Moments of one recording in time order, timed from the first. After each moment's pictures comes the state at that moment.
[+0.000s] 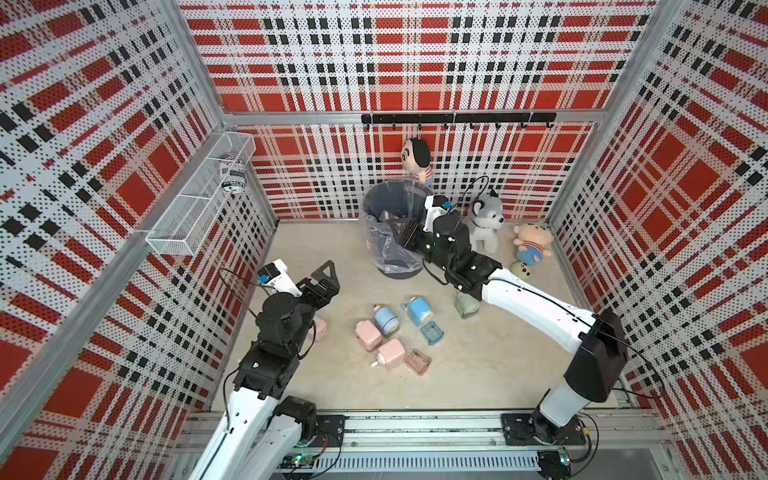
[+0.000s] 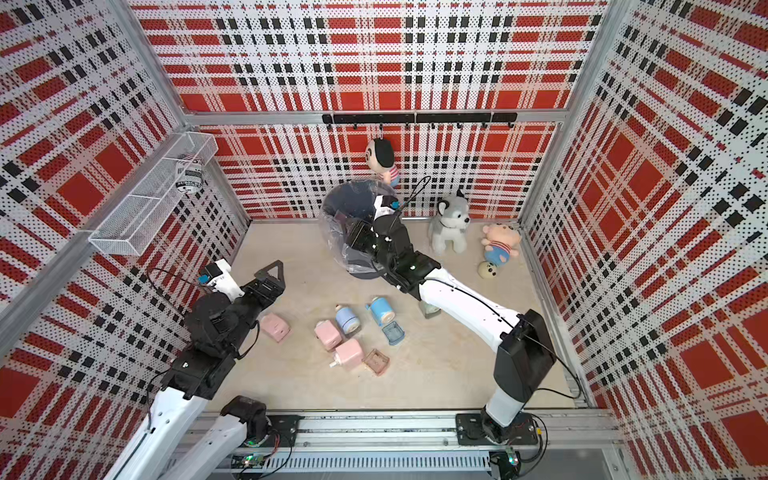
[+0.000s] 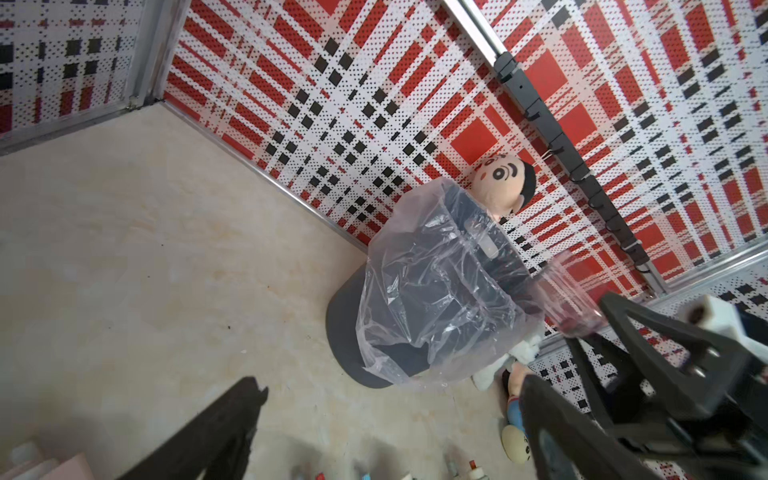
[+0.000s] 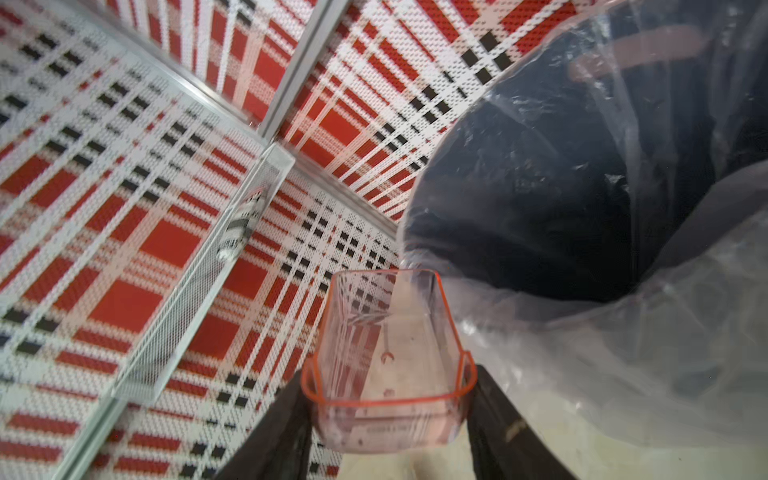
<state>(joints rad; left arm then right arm) -0.26 0.63 0.71 -0.25 -0.17 -0.78 0.80 1.62 1.44 0.06 0.08 0.78</state>
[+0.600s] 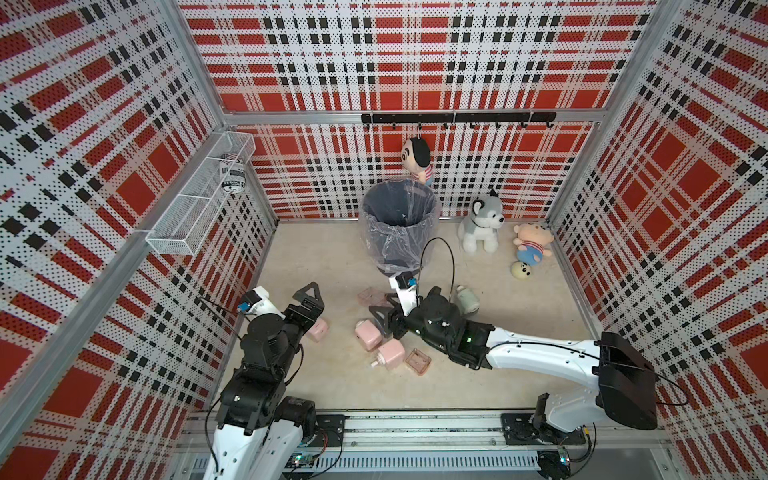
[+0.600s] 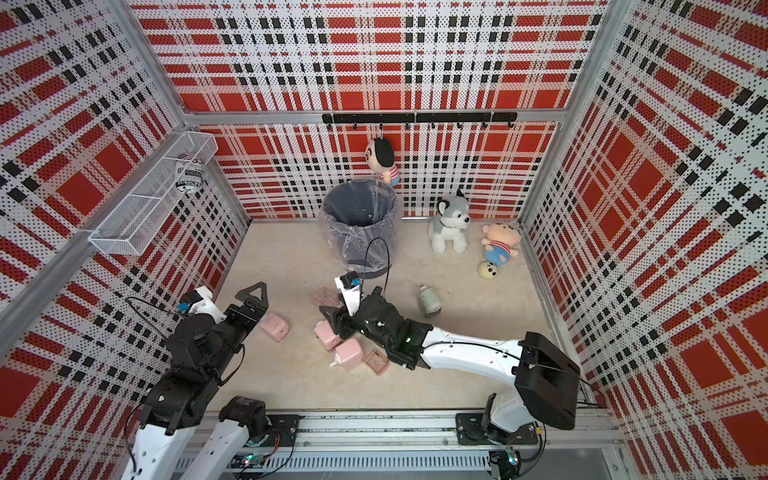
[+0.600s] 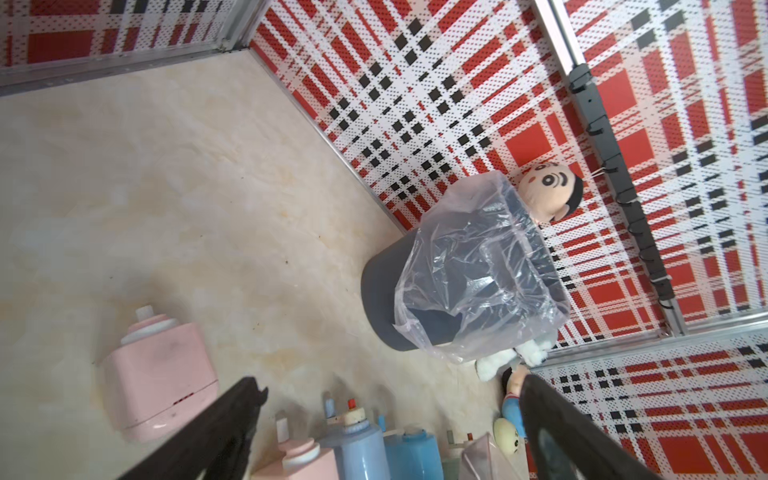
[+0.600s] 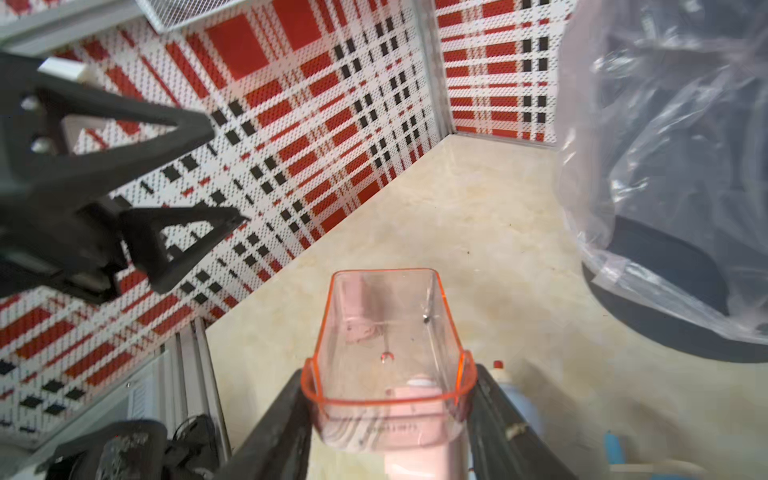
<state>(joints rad) -0.19 0.43 0.70 -0.58 -0.17 -0.96 1.15 1.48 0.93 0.33 0.17 0.33</state>
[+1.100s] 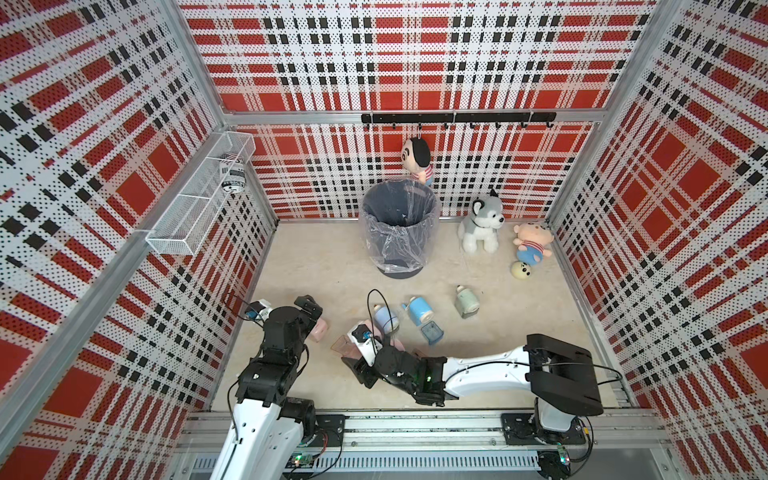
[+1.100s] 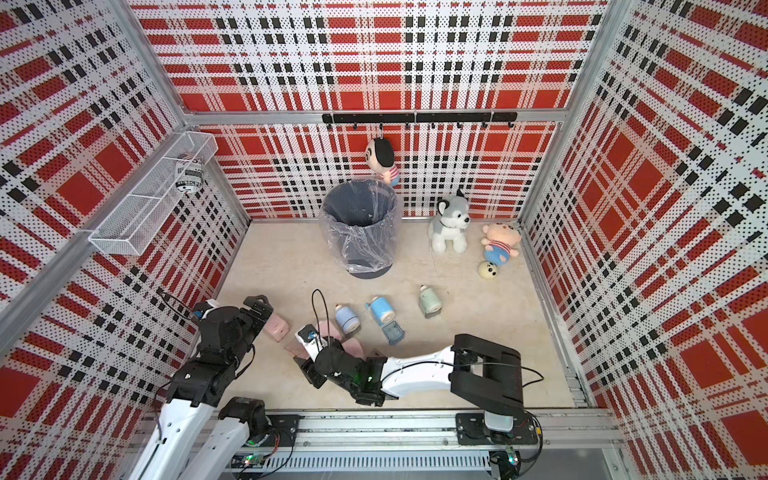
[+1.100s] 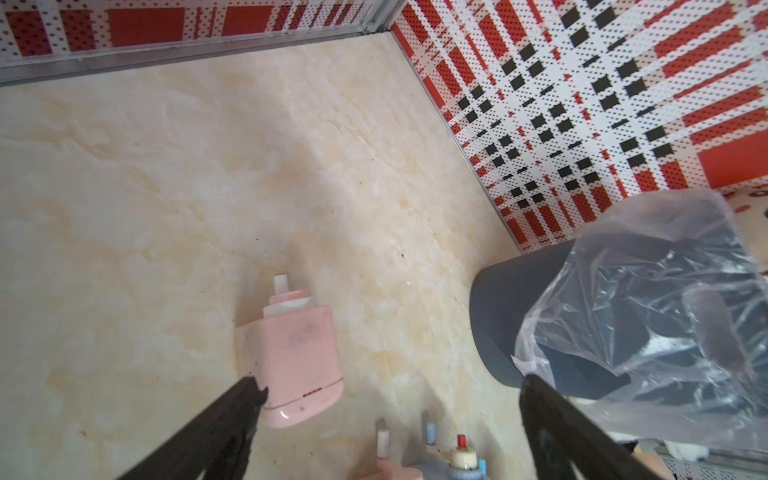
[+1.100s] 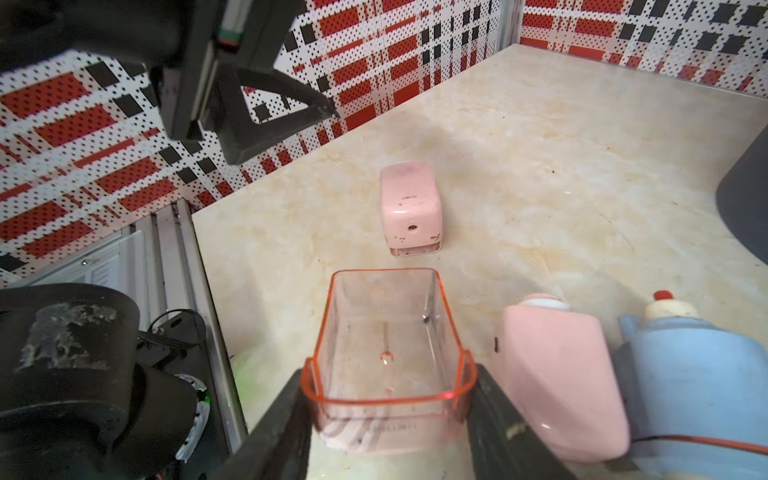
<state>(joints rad) -0.09 0.56 0.56 -0.57 -0.27 -1.01 1.39 1.80 1.01 0.40 0.35 0.29</state>
